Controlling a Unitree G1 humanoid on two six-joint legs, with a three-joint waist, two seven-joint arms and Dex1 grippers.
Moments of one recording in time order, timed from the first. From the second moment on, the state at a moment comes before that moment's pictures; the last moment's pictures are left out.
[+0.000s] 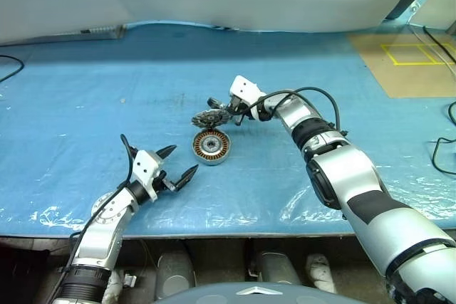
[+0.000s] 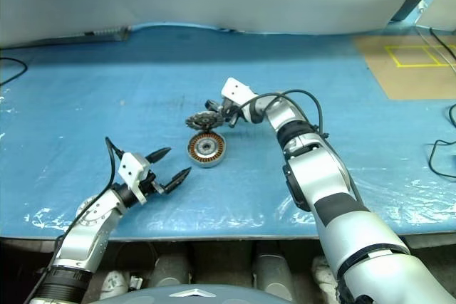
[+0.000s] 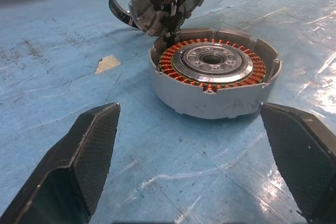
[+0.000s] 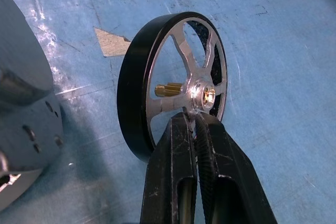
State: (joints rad) left arm 0.03 0.36 -0.01 0.00 -0.26 -0.08 -0.70; right arm -1.20 -0.19 0.22 1.27 -0.26 -0.06 0.82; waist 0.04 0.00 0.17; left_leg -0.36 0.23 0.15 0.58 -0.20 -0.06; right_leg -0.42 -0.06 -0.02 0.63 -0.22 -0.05
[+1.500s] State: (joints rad) left arm -0.02 0.36 -0.01 0.06 -0.26 -0.09 -0.76; right arm -0.42 -0.55 0.26 -0.18 -0.19 0.75 0.94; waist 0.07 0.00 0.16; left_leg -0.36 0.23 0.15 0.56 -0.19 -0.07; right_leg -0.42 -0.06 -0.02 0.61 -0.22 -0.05
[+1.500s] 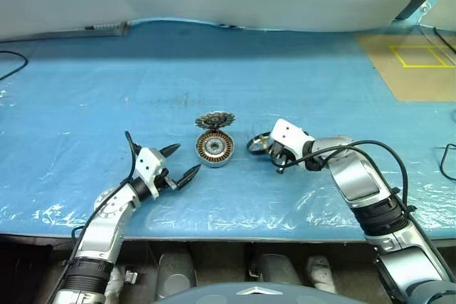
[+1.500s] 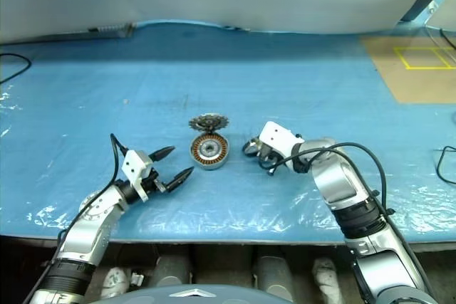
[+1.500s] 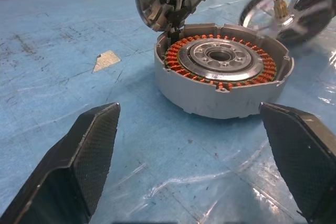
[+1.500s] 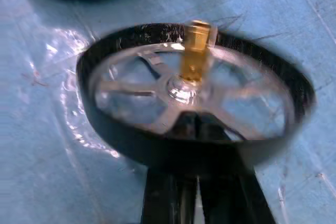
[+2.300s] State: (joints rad) left arm -0.03 0.36 -0.01 0.09 -0.26 -0.09 -0.78; right arm -0.46 -0.64 0.29 -0.34 -0.01 0.82 0.94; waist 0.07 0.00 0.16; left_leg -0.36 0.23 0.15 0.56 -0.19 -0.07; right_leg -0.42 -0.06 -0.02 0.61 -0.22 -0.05
